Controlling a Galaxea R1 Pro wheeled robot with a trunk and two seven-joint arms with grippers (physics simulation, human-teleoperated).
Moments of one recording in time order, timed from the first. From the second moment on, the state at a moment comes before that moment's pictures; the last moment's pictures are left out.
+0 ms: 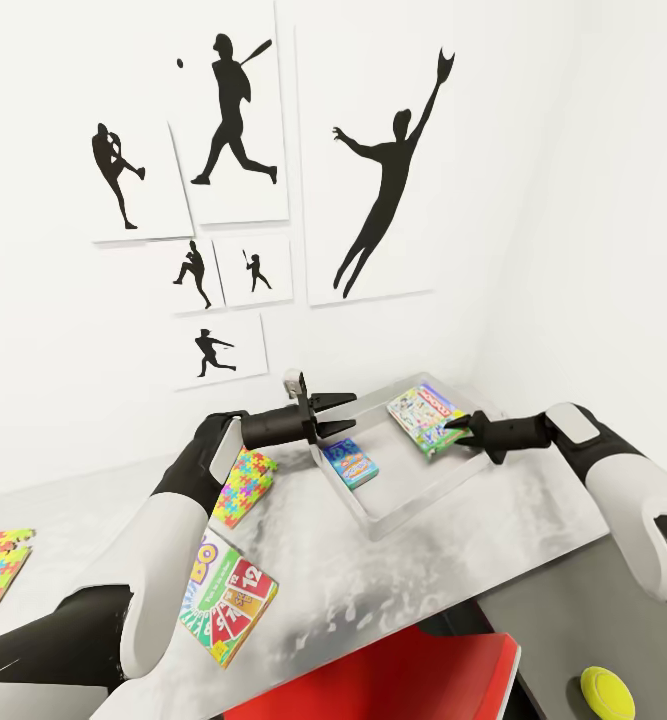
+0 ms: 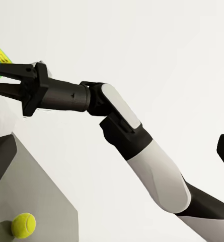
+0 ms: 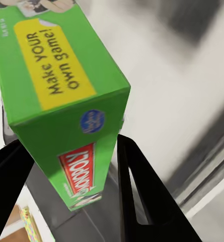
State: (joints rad) left arm -1.01 -0.15 0.12 -0.67 0.27 1.02 -1.20; right arm -1.22 -0.29 0.02 -0.28 -1.00 1.04 0.04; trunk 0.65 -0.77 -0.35
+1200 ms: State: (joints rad) left arm -1.01 -0.15 0.12 -0.67 0.27 1.01 -1.21; right arm -1.23 -0.29 0.02 -0.27 -1.01 1.04 0.03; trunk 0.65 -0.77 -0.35
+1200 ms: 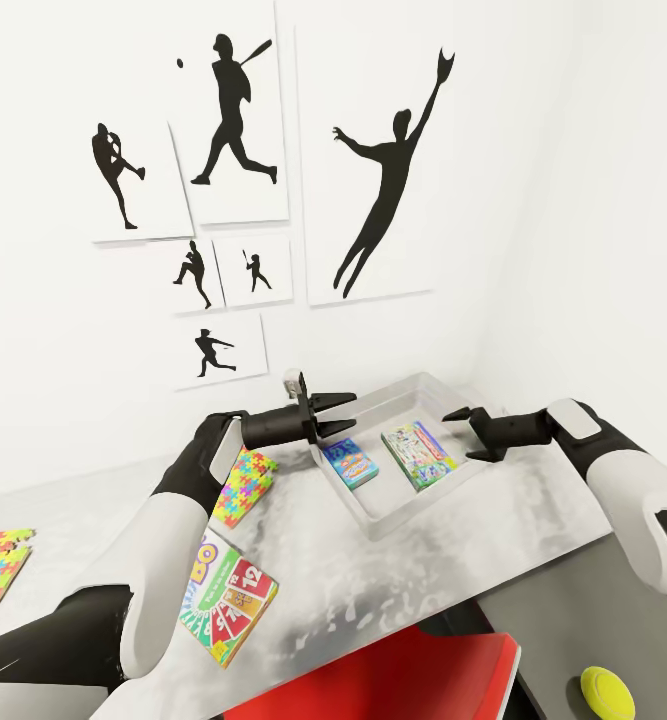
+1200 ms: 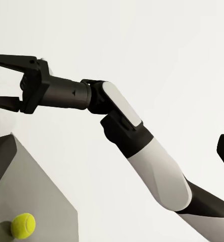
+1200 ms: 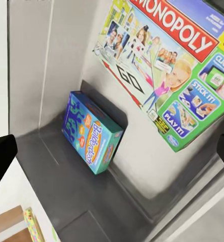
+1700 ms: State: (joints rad) left arm -1.01 -0.15 0.12 -0.67 0.28 1.01 -1.21; right arm -1.23 -0.29 0.02 -0.28 -1.01 1.04 0.04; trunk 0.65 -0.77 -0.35
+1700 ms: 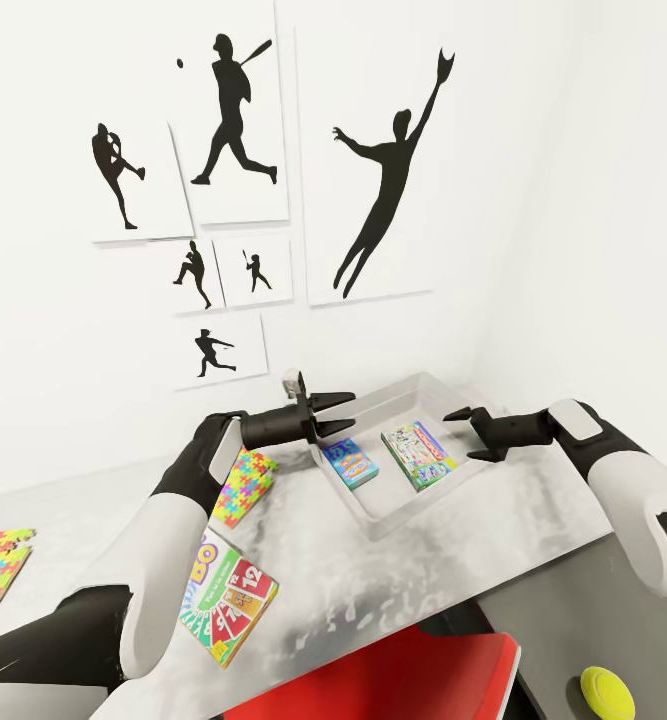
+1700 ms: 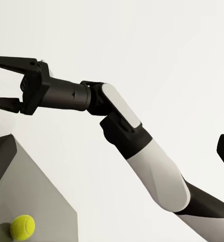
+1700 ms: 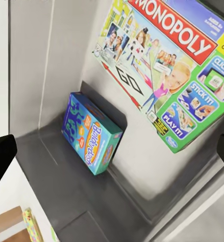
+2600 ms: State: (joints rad) left arm -1.01 -0.15 0.13 -0.67 0.28 1.01 -1.21; right arm -1.21 -0.30 0.02 -0.34 -1.01 1.04 0.04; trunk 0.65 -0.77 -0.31
